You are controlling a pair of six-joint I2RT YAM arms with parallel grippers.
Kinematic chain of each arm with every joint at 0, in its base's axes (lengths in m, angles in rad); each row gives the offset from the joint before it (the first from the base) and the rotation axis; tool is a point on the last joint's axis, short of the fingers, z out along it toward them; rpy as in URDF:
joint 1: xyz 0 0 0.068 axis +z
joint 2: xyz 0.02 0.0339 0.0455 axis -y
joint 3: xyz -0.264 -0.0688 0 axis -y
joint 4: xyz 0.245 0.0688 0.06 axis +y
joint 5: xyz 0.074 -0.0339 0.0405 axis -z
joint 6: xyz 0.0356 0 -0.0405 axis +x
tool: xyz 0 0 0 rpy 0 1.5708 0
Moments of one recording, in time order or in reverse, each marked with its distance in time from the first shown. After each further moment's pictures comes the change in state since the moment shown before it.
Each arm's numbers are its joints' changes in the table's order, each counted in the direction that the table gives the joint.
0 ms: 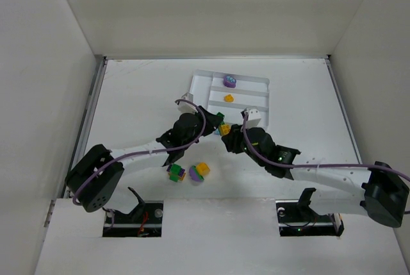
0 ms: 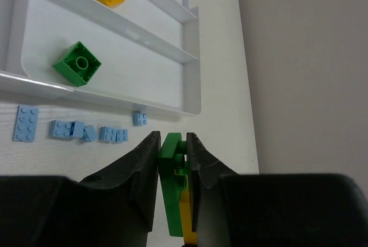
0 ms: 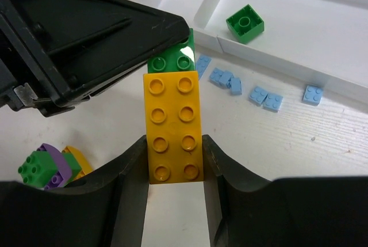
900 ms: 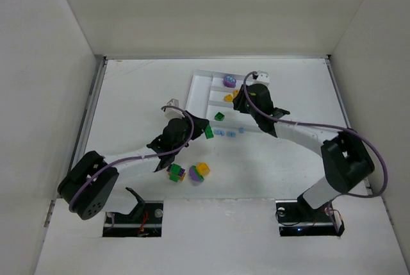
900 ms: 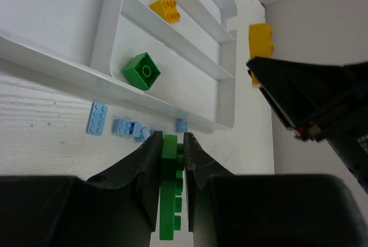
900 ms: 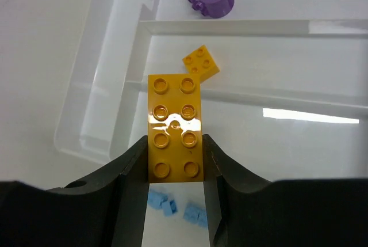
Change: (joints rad) left arm 0.082 0.072 -0.144 -0.038 -0.040 -0.017; right arm -0.402 -0.339 0.276 -0.056 -0.116 -0.001
